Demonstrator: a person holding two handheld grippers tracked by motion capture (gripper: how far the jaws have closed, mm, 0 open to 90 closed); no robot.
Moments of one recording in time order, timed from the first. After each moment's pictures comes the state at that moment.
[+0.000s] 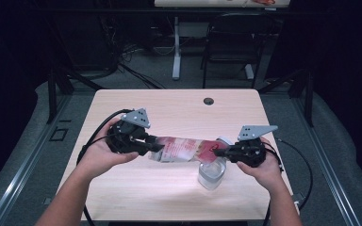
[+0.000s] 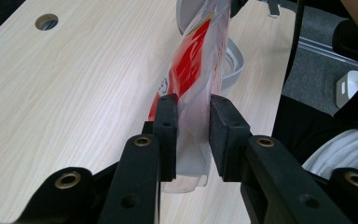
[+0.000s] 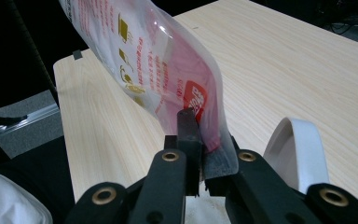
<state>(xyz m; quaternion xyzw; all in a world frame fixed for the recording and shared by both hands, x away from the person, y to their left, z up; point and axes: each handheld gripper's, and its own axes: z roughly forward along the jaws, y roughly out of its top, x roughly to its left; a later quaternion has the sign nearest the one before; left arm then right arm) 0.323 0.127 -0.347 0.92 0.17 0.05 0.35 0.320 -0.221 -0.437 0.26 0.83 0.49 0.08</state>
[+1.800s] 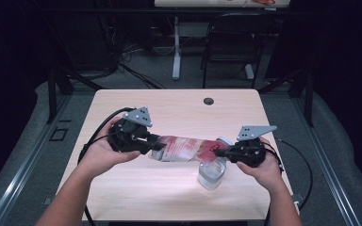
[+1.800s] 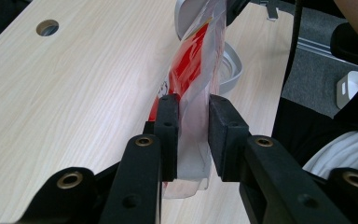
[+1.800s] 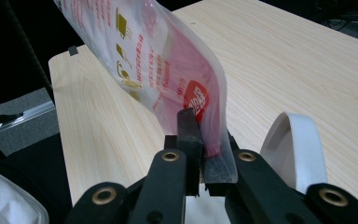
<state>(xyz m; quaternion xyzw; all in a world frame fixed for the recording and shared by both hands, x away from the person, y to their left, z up) 0.322 0.123 -0.342 0.92 0.16 0.06 0.35 0.321 -0.221 -0.439 0.26 0.83 0.48 0.08</state>
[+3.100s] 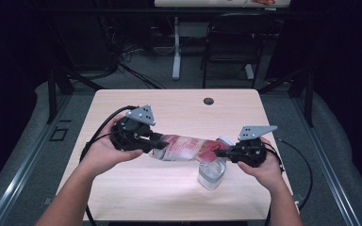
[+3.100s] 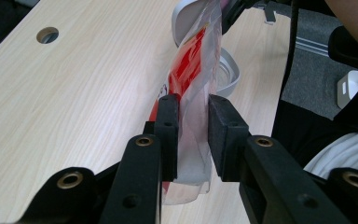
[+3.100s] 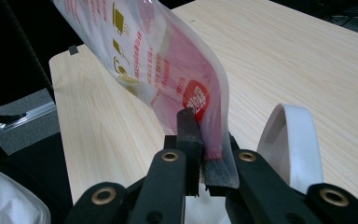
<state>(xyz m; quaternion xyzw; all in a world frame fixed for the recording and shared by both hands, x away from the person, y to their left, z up) 0.322 0.115 -0.335 0.92 0.16 0.06 0.35 0.323 -0.225 -0.442 0.27 0.83 0.48 0.07</state>
